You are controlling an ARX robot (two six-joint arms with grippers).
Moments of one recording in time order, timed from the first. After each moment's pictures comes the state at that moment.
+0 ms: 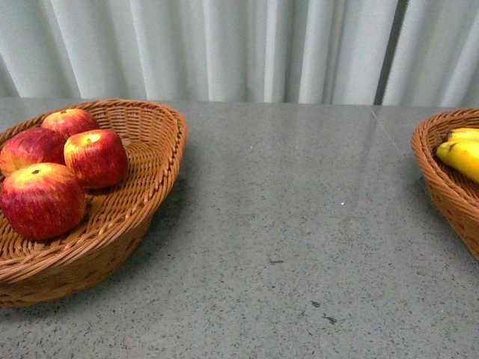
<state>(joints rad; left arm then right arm) 0.00 0.01 0.01 0.00 0.00 0.00 -0.33 1.41 0.89 0.02 -0.50 -0.33</state>
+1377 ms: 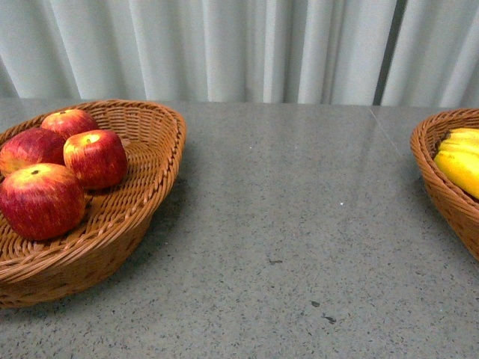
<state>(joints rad) 0.00 0.01 0.01 0.00 0.00 0.00 0.00 0.07 0.08 -0.01 0.00 -0.01</state>
